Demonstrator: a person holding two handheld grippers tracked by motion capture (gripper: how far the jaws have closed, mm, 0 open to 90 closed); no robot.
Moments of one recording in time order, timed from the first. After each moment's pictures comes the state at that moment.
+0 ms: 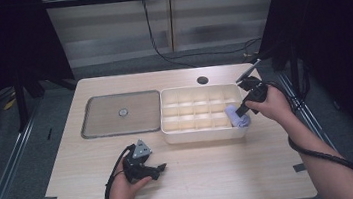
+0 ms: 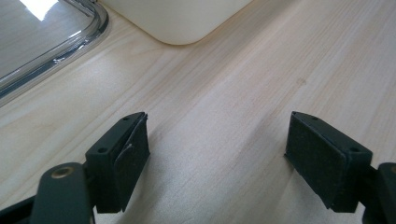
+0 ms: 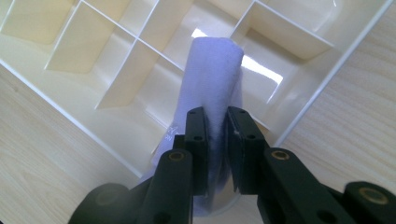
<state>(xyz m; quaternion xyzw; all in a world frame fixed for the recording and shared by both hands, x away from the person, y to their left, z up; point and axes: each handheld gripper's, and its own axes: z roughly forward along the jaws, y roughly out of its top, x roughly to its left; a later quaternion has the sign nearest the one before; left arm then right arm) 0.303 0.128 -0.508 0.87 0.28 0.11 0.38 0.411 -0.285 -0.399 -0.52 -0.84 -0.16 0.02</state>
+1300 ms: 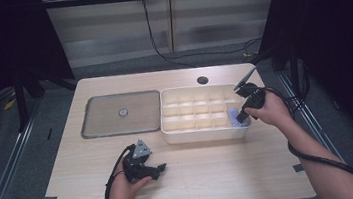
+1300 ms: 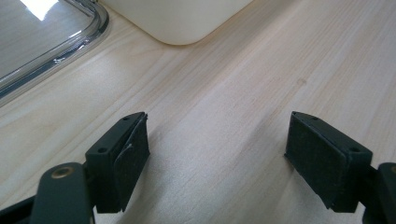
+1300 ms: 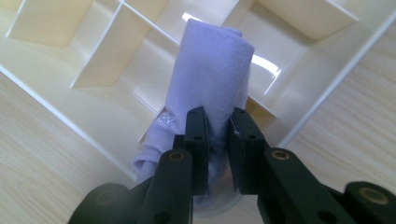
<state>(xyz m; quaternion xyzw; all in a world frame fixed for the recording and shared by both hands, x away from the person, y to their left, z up) 0.303 0.127 -0.509 0.87 0.28 0.11 0.38 0.404 -0.279 -0.414 -0.50 -0.85 -0.12 0.02</state>
